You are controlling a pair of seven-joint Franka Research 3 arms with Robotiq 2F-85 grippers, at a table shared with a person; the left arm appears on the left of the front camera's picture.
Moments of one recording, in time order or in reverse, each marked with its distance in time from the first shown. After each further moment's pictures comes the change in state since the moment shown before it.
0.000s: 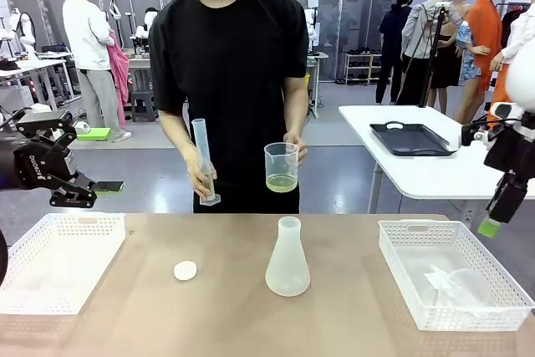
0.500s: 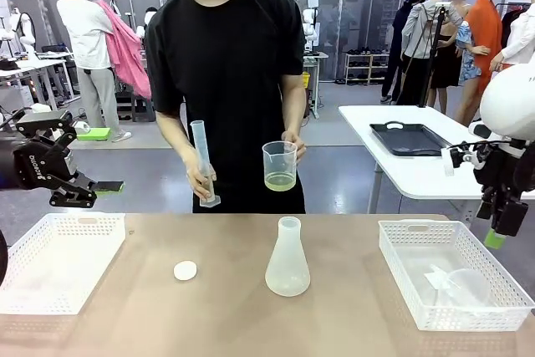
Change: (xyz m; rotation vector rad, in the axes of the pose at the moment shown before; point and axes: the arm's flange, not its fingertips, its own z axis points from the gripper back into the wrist) left arm 0.000 0.000 0.000 0.000 0.000 0.000; right arm 0.005 -0.020 -0.031 0.000 0.073 0.224
